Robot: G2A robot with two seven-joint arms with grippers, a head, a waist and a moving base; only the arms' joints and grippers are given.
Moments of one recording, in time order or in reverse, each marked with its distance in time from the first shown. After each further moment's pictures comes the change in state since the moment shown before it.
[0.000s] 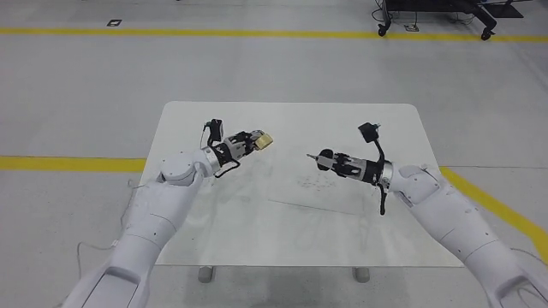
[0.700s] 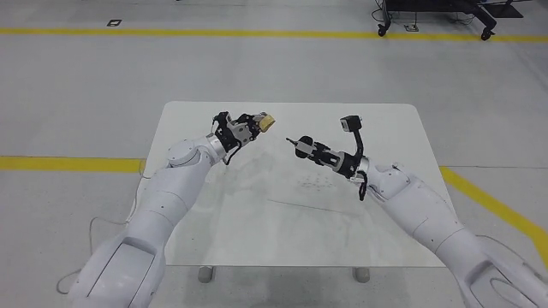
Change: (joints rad) left arm -0.173 -0.098 0.057 0.296 -0.284 0.006 -0.117; right arm 0.082 -0.121 -0.123 0.089 0.182 -0.011 -0.061
